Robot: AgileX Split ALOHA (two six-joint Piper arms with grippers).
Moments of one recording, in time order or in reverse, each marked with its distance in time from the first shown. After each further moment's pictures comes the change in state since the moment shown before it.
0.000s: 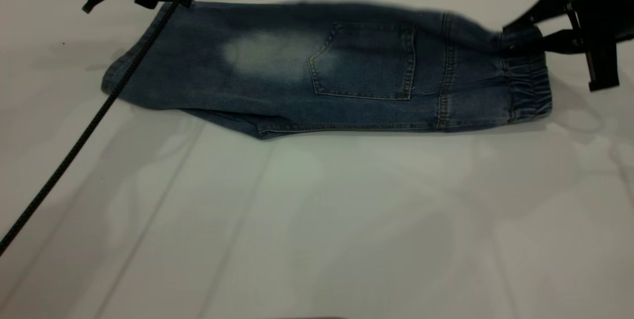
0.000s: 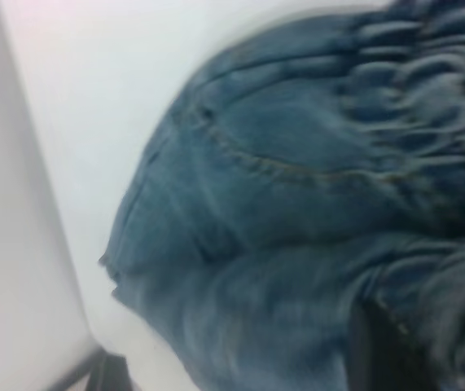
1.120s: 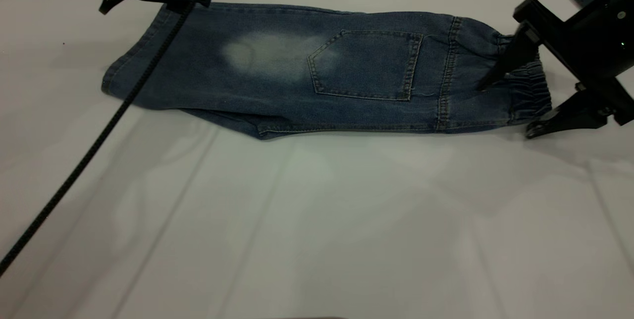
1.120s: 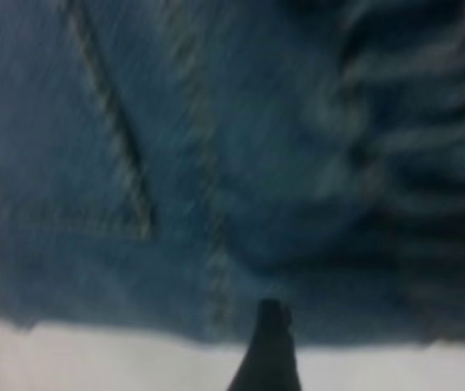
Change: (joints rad) left arm -0.033 0.000 0.000 -0.002 -0.057 -0.049; right arm 0.082 0.000 -0.016 -0.569 -0.093 0.011
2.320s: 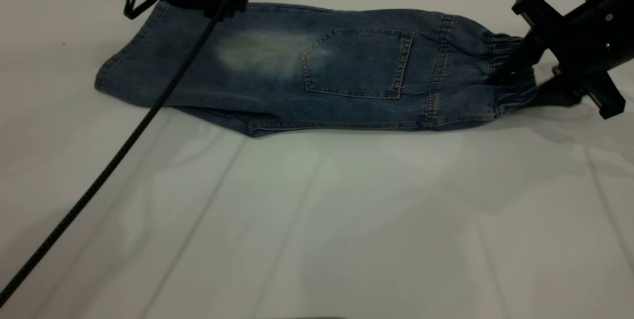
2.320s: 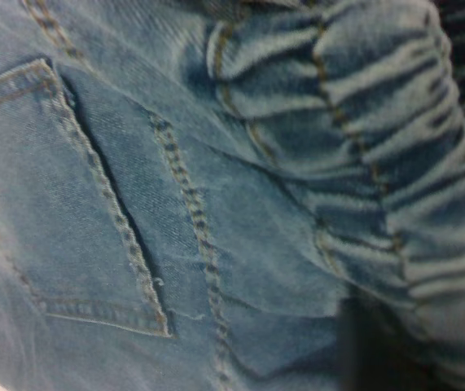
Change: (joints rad) left arm -0.032 0.000 0.000 0.003 -0.211 -0.001; right arm 0.000 0.042 0.000 0.300 -0.057 -0.241
